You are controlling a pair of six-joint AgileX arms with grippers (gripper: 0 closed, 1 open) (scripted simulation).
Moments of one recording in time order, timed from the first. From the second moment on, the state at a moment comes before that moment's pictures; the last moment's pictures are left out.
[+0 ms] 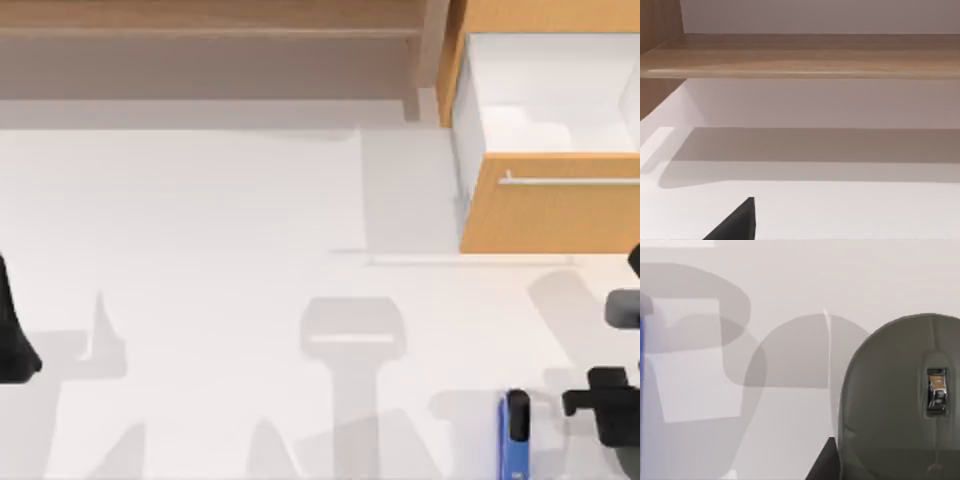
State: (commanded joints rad) left arm 0.00 0.00 0.00 0.00 0.00 0.00; right arm 0.36 1.34 0.61 -0.75 0.03 0.37
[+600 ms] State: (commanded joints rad) left arm 0.00 0.00 0.00 0.00 0.00 0.00; right arm 0.36 1.34 0.61 -0.75 0.03 0.37
